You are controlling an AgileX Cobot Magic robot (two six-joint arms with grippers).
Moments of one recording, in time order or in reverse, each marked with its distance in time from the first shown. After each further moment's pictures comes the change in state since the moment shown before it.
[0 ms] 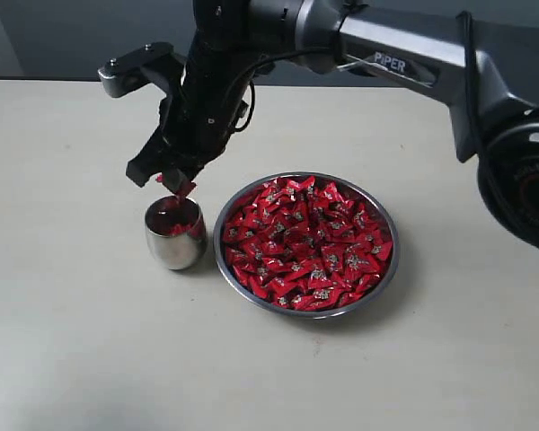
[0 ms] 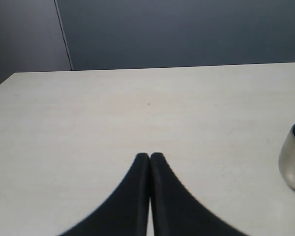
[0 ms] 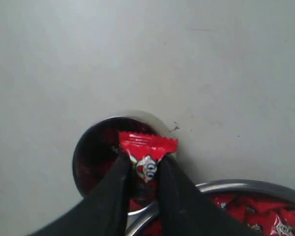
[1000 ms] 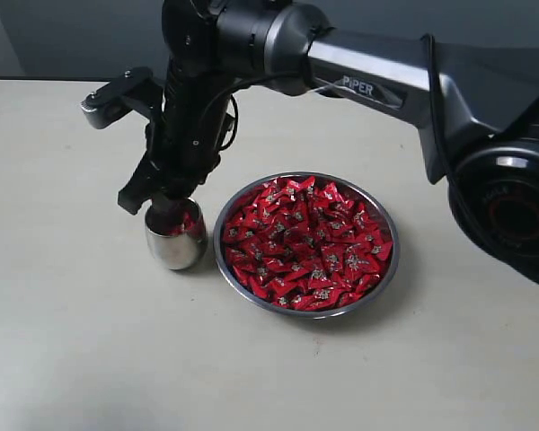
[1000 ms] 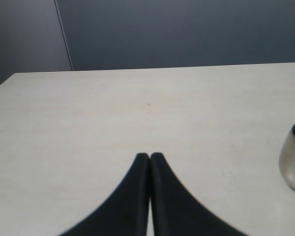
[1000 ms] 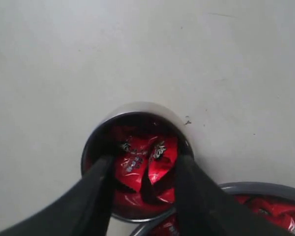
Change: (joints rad) left arm 0.000 0.000 0.000 0.000 0.000 0.000; right arm 0.052 0.033 -0.014 -0.081 0.021 0.022
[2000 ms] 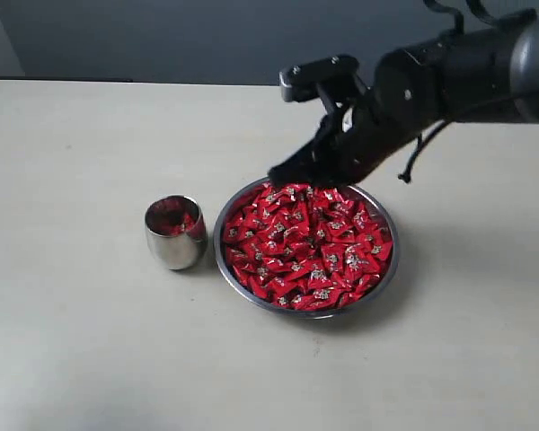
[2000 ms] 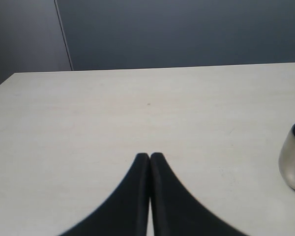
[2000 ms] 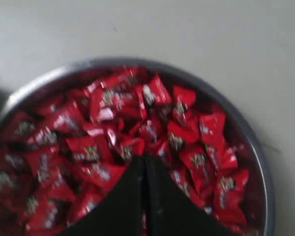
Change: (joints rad) left arm 0.000 0.000 0.000 0.000 0.000 0.000; right arm -0.240 -0.476 0.892 -0.145 -0.654 0.347
